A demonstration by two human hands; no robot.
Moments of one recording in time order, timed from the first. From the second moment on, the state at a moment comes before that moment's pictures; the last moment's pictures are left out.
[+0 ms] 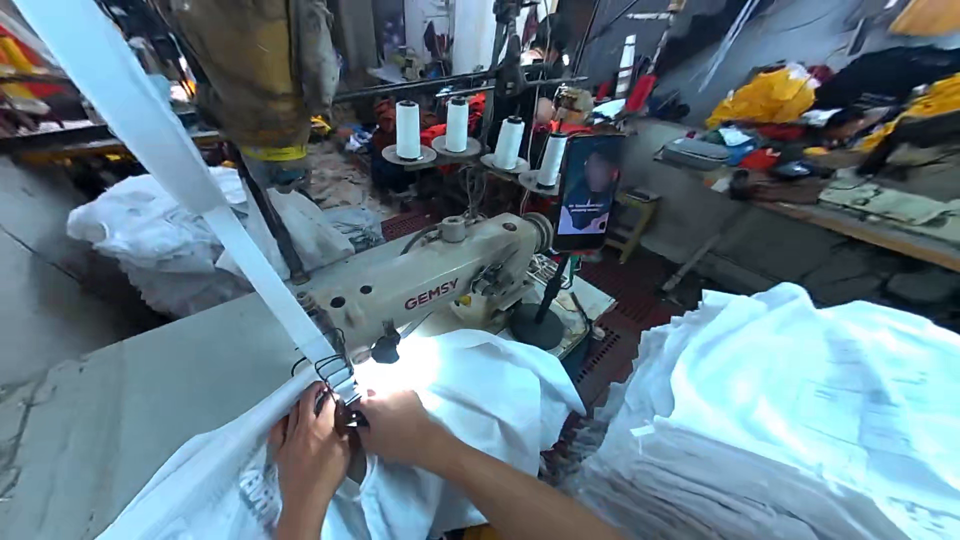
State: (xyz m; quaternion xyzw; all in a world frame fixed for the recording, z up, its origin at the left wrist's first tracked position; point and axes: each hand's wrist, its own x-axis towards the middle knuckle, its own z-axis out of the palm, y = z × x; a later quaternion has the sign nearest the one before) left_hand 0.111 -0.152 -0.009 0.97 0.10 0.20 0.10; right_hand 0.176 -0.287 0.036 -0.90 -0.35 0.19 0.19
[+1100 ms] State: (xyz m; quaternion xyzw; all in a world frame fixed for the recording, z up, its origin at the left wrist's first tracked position) left_hand 0.077 -0.164 -0.017 0.97 0.06 0.20 0.14; right_hand 0.131 -0.291 0.027 -0.92 -0.28 0.15 0.22
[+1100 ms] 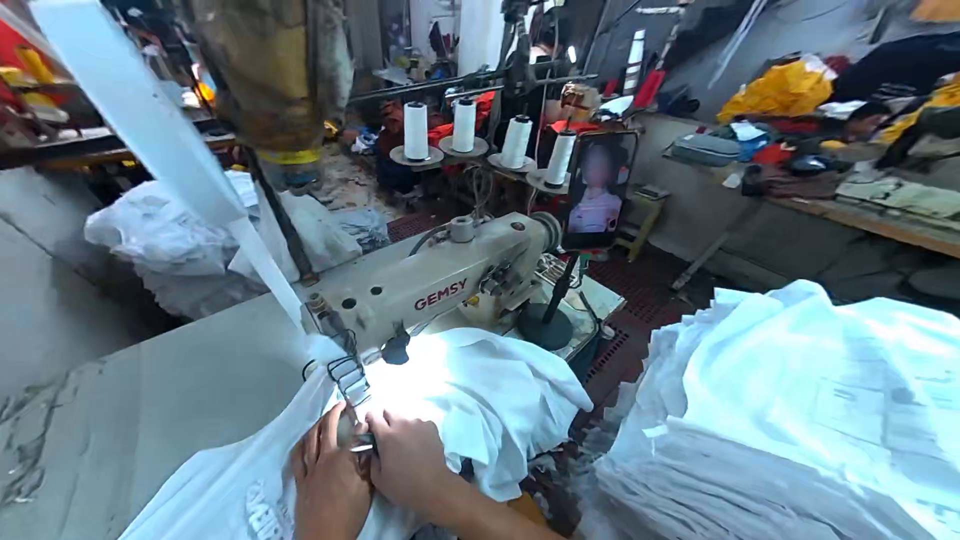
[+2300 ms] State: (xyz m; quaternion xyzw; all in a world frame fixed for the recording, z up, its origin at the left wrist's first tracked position) left_hand 0.107 -0.158 -0.015 0.95 0.12 0.27 0.09; right_hand 0.185 -0.299 0.005 -0.88 -0.45 0.05 0.16
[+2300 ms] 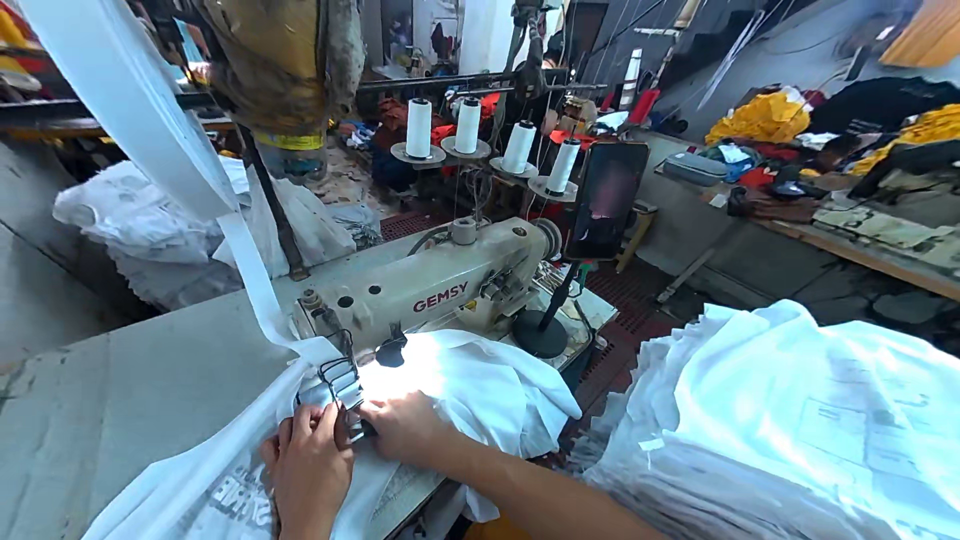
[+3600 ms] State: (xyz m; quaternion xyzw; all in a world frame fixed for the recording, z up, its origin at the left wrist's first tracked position) left_hand 0.079 -0.149 0.012 0.79 0.14 0.40 0.44; right_hand 0.155 -0.270 -0.011 -0.91 -0.37 -0.08 0.13
